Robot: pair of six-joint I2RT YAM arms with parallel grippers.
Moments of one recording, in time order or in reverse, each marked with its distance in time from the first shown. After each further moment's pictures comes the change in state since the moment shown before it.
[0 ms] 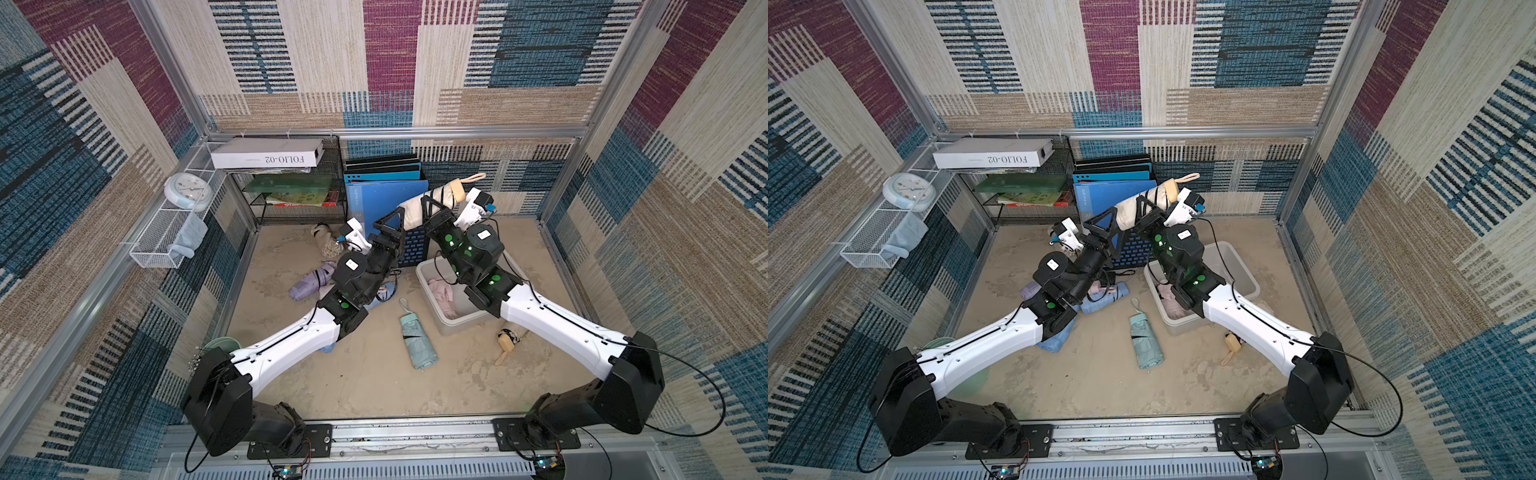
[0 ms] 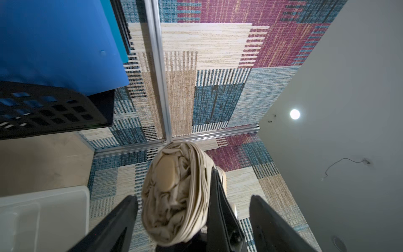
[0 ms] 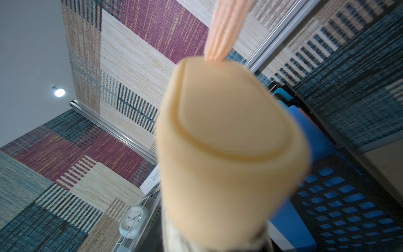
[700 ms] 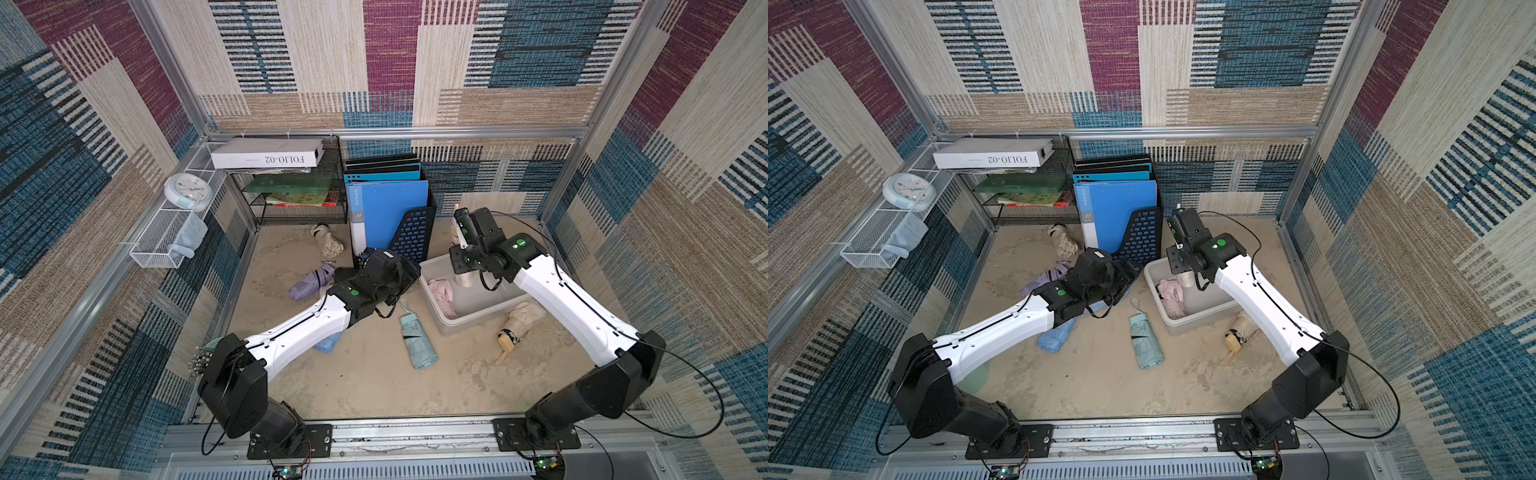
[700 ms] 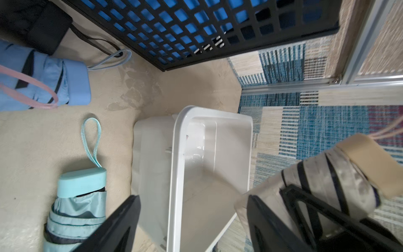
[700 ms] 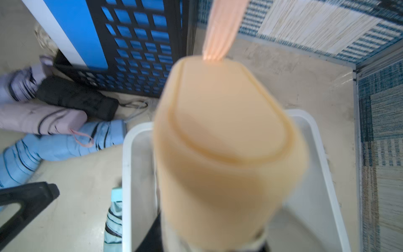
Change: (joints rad) left arm 0.000 0.153 0.204 -0.843 0.230 0.177; right arm -0.146 0.143 0.405 -1.350 -0.101 -0.676
